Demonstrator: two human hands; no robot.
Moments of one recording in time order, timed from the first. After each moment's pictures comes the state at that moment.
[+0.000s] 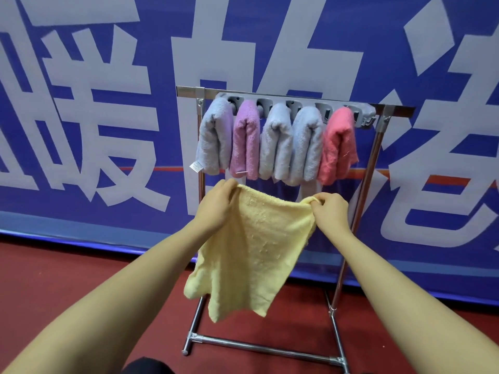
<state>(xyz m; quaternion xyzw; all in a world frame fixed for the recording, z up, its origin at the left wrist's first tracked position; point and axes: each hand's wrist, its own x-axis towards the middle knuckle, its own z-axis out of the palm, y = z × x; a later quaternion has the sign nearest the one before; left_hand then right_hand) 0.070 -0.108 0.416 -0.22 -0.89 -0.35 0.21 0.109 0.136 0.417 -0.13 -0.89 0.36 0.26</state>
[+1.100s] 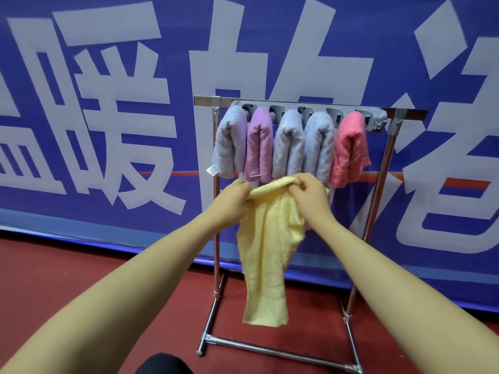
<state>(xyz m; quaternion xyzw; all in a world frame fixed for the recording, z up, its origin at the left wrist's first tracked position) 0.091 -0.115 0.450 -0.25 -0.92 -0.25 0.16 0.118 0.065 0.454 0.05 -0.83 0.47 0.29</state>
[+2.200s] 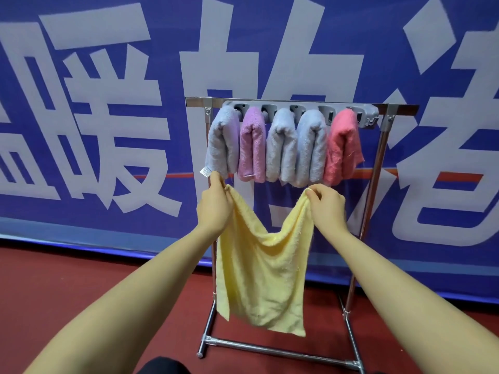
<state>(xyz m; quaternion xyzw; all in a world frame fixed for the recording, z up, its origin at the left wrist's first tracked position) 0.099 -0.112 0.437 -0.04 -0.89 -0.38 0.26 0.122 0.110 0.428 -0.08 -0.86 0.38 0.33</state>
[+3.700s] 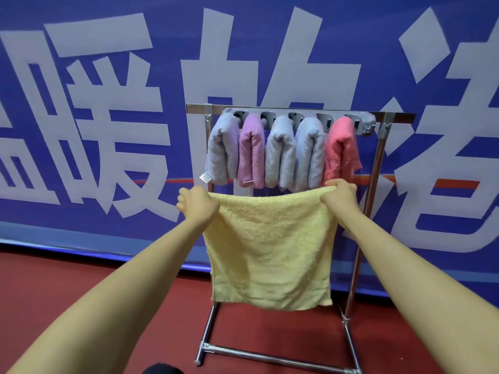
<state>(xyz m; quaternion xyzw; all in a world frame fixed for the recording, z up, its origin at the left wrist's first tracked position) 0.079 -0.132 0.452 0.14 -0.91 -0.35 0.17 0.104 0.141 0.461 -0.17 -0.85 0.43 0.26</state>
